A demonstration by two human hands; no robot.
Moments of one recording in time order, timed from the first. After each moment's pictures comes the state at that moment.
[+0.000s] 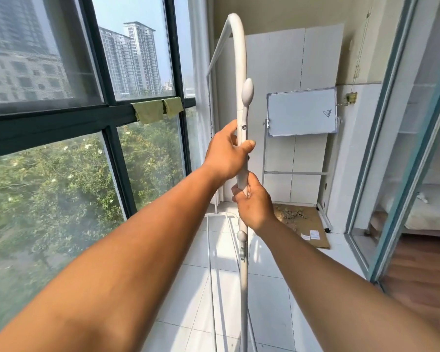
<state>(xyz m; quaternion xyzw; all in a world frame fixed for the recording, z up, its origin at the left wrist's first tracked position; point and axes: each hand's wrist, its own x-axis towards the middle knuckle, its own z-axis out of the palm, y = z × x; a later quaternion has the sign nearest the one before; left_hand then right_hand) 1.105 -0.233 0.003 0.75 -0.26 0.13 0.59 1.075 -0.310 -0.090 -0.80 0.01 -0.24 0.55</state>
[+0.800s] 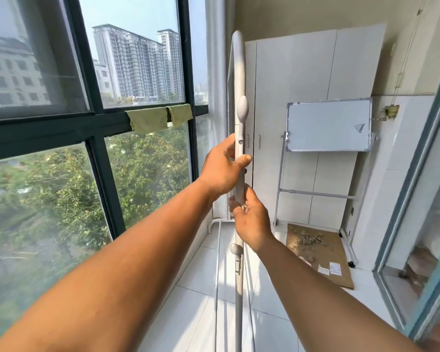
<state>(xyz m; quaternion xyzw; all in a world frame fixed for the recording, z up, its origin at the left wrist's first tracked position) 1.272 -0.311 0.002 0.79 -0.23 0.17 0.55 1.263 -0.394 -0.101 -0.78 -0.06 -0.22 0.59</state>
